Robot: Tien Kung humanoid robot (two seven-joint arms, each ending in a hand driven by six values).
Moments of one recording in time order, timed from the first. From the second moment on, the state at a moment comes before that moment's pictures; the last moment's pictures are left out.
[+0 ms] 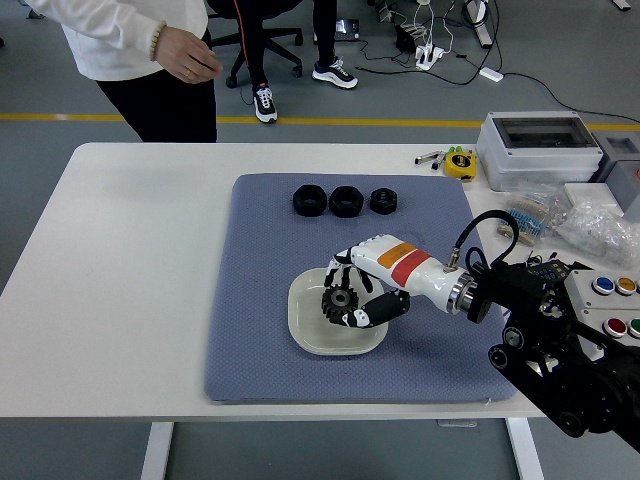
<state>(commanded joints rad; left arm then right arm) -0.16 0.09 -0.62 -0.21 1.08 0.17 0.18 0.62 -0.16 0.76 1.10 -2.09 0.01 0.34</state>
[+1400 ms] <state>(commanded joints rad) -0.16 0.09 -0.63 -0.21 1.10 0.16 0.18 0.59 -0.22 0.84 1.16 -2.00 -0.11 0.38</state>
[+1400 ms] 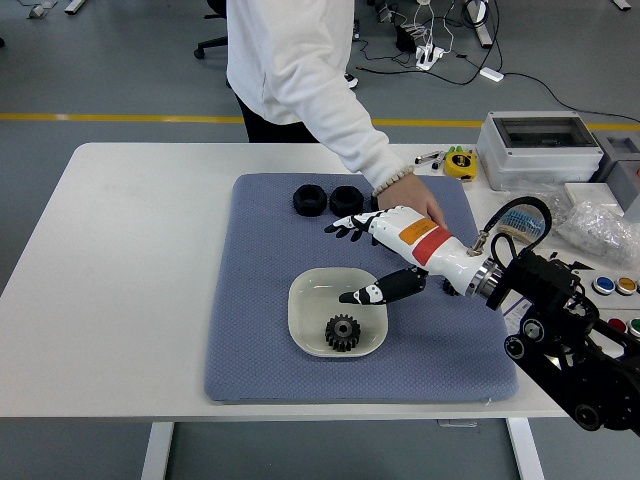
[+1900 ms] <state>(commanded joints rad) -0.16 0.09 -0.63 -0.21 1.09 0.17 0.18 0.58 -0.31 0.91 1.01 -2.08 0.01 0.30</state>
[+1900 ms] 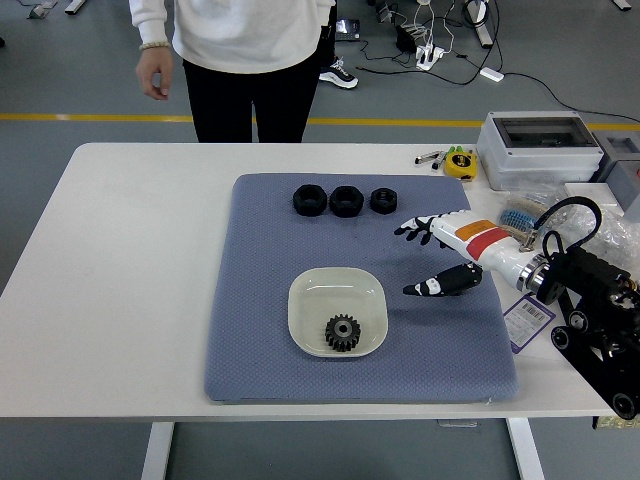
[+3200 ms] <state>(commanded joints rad) -0.16 0.08 -0.63 -0.21 1.10 0.16 0.19 0.61 -0.30 0.86 0.78 -2.06 -0.08 0.33</state>
